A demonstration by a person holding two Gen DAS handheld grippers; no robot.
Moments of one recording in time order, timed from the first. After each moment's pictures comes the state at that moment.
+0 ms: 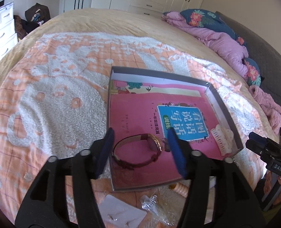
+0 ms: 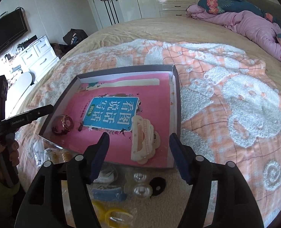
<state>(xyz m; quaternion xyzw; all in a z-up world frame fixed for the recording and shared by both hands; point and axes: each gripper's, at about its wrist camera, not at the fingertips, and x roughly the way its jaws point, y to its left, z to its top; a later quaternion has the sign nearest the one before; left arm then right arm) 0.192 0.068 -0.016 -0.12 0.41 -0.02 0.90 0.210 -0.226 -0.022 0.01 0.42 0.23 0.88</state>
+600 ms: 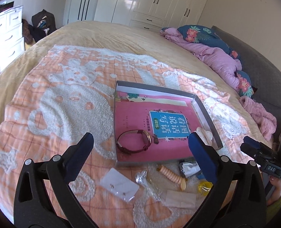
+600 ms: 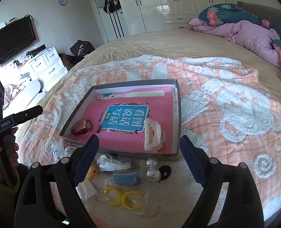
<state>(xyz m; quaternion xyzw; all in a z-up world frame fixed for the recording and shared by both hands) 0.126 0.072 0.031 -0.14 0.36 -0.01 0.92 0.160 -0.238 0.016 0.03 0.37 0.24 0.90</state>
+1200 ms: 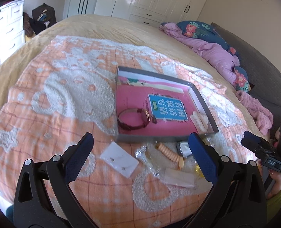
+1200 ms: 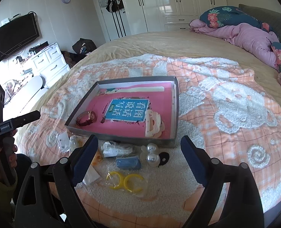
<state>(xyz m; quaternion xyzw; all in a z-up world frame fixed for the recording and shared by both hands) 0.087 0.067 0.018 -0.16 0.38 -0.02 0.91 0.128 -0.248 0.018 0.01 0.37 0.25 0.89</state>
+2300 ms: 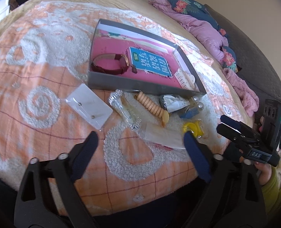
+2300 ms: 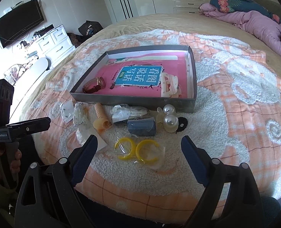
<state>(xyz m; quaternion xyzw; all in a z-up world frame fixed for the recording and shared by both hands) 0.069 0.037 -0.041 -0.20 0.46 -0.10 0.86 0.104 -0.230 -0.028 0.00 0.43 0.27 0.86</state>
